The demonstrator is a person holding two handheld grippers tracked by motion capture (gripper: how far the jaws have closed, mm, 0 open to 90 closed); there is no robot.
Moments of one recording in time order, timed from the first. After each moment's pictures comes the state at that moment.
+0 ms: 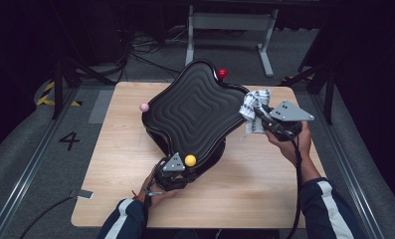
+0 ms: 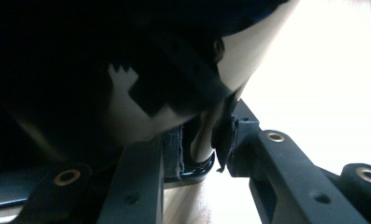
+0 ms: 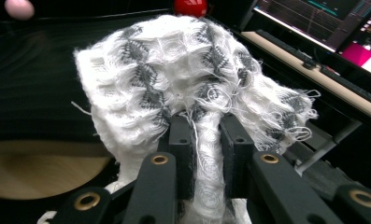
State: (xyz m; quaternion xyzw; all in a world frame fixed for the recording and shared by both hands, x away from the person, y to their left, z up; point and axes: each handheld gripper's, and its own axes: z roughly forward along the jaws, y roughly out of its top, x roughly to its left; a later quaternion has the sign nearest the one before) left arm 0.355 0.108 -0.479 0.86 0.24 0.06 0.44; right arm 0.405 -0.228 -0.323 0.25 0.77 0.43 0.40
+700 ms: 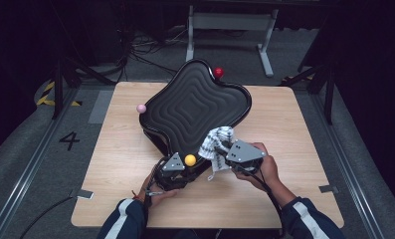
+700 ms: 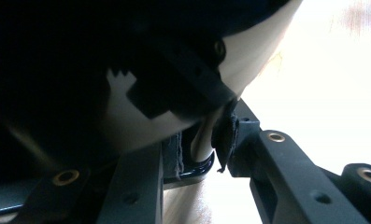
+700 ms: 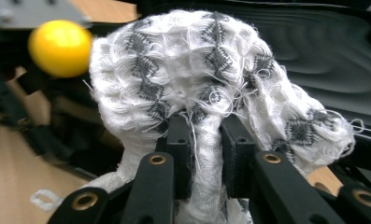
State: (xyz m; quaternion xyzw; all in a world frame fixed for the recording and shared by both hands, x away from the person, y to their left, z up) left arm 0.356 0.108 -0.479 0.86 0.24 0.06 0.44; right arm 0.350 -0.143 -0.378 0.13 0.84 0.41 0.33
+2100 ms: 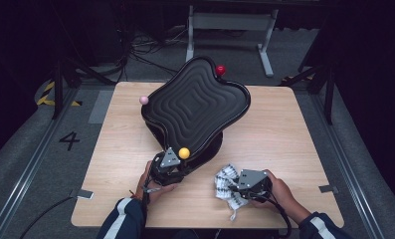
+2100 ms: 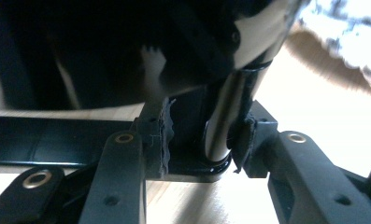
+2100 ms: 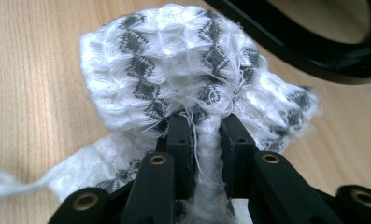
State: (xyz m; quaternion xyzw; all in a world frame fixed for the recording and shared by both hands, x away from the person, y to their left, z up) left arm 0.365 0.120 -0.479 0.85 0.29 0.13 0.42; right arm 0.323 -0.186 -0.457 0.10 0.93 0.31 0.17
